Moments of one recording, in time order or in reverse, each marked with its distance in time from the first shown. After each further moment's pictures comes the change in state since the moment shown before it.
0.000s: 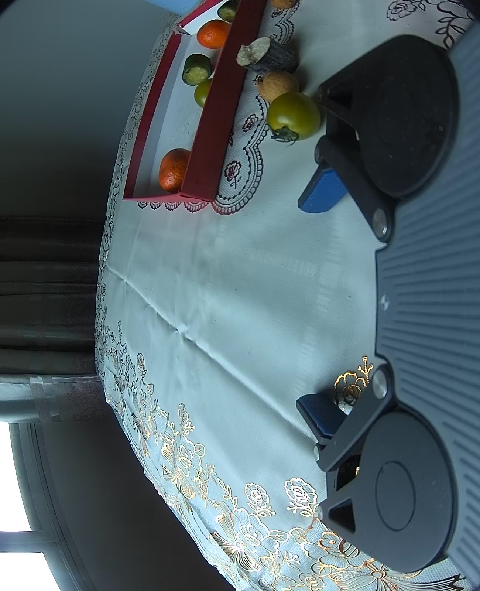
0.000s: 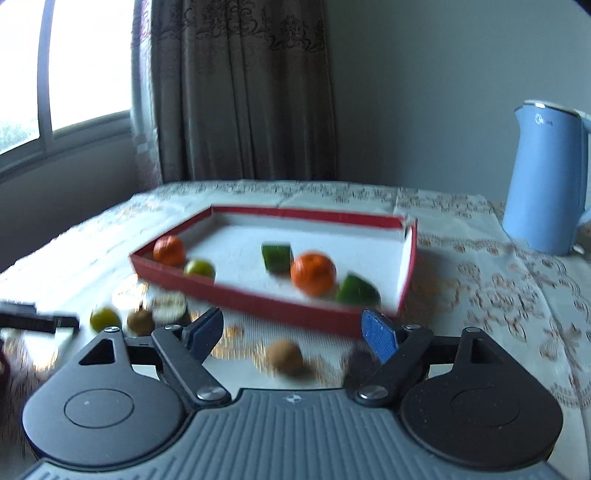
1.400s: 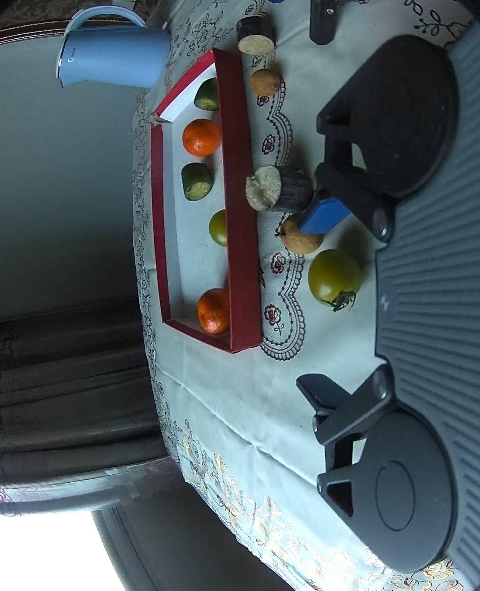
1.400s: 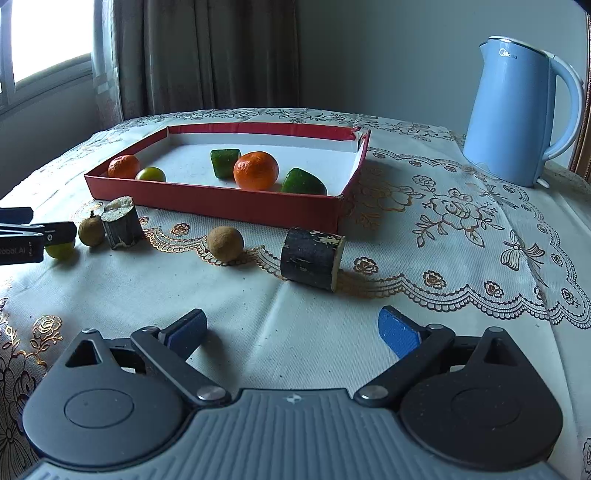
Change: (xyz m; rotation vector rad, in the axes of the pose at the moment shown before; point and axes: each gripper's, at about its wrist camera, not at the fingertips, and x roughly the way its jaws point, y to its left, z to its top) left arm -0.021 -0.102 0.002 0.243 -0.130 -0.103; right arm 0.003 -0.016 -0.035 0.021 0.194 -0.122
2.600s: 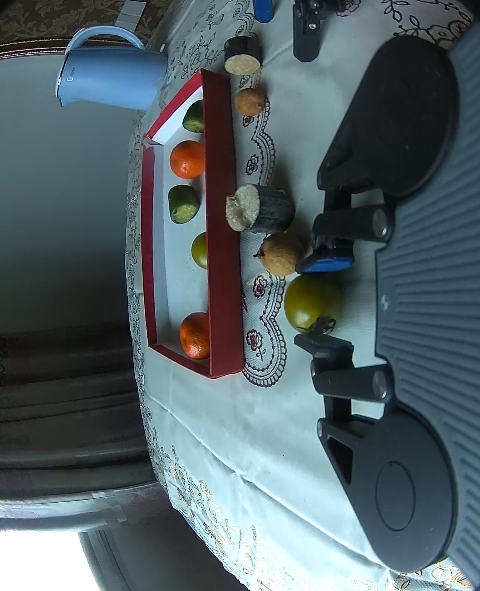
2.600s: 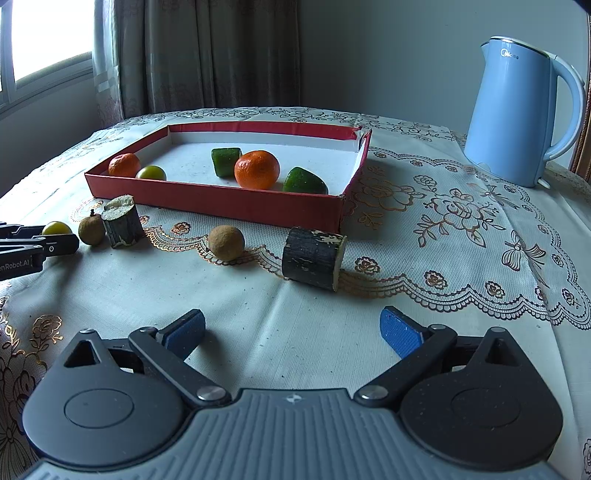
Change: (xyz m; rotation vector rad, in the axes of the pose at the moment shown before) left arm 0.003 0.001 -0.011 -0.013 0.004 -0.101; right arm 0.001 0.000 0.000 -0.004 0.002 0.001
